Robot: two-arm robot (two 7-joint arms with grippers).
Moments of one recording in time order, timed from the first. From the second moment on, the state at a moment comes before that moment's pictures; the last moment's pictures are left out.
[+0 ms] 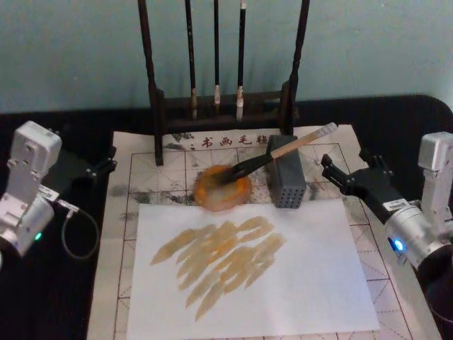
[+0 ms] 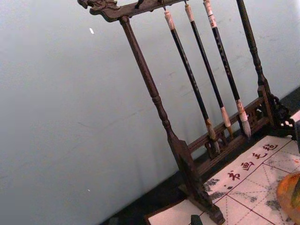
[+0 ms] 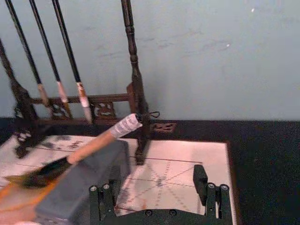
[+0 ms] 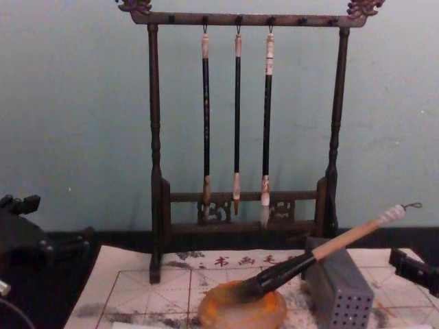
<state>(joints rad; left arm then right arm) -0.20 0.60 0.45 -1.41 -0.25 -0.12 0.03 0.18 0.43 -0.39 -1.27 0.60 -0.19 0.15</state>
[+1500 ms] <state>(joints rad) -0.20 0.60 0.45 -1.41 -0.25 -0.12 0.03 0.18 0.39 -0.38 -1.24 0.47 -0.23 0.06</state>
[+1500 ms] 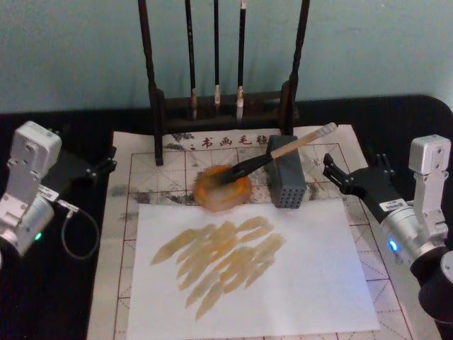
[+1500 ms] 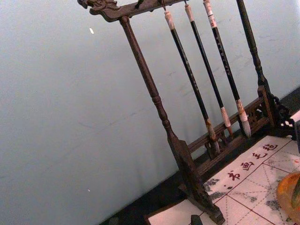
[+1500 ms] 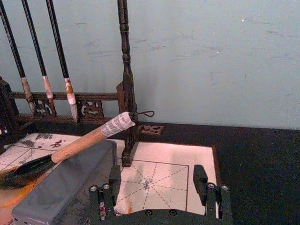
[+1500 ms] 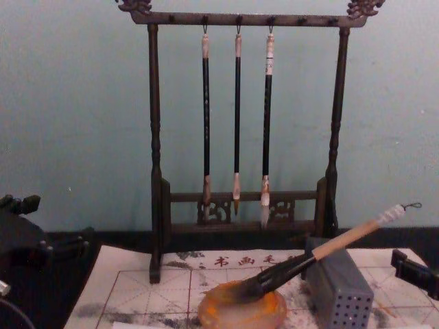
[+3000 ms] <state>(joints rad) -0.20 0.60 0.45 -1.41 -0.25 -0.12 0.03 0.18 0.39 -0.38 -1.24 0.47 -0.23 0.06</state>
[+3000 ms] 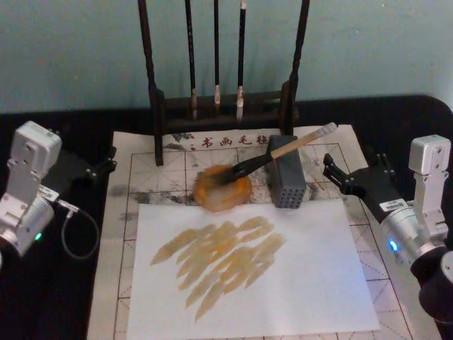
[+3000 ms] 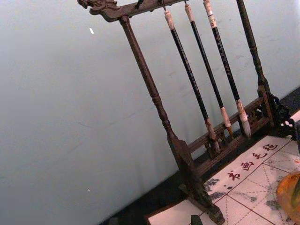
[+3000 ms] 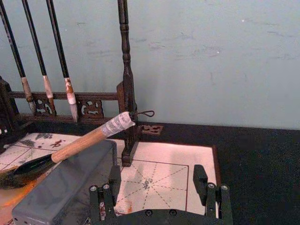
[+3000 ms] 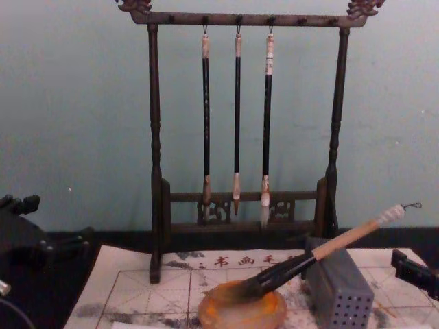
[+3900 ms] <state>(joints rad) -0.20 0.60 0.45 -1.41 -0.25 -0.12 0.03 0.18 0.39 -0.38 -1.24 0.47 -0.23 0.06</state>
